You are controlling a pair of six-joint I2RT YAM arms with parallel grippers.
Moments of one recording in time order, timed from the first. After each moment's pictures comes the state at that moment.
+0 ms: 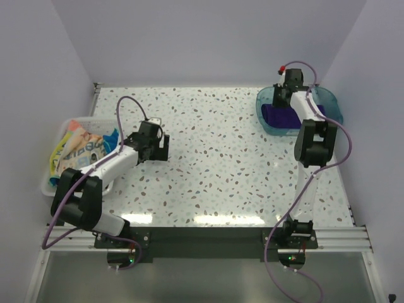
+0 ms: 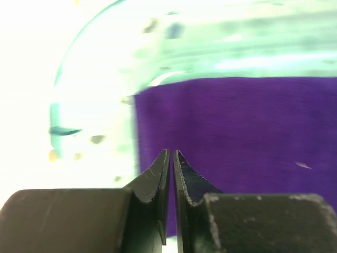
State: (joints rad) left arm -0.35 1.47 0.87 -0.36 -0.24 -0.22; right arm -0.07 2.28 1.97 -0.55 -0.05 0.07
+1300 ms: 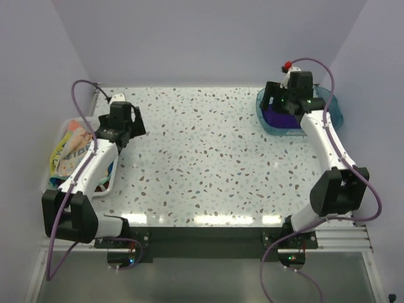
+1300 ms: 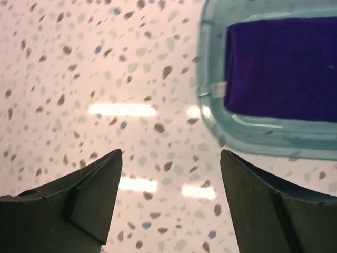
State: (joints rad) left arm -0.17 1.33 1.02 -0.44 -0.37 -0.31; right arm 0.05 1.63 1.55 -0.59 -0.09 0.20
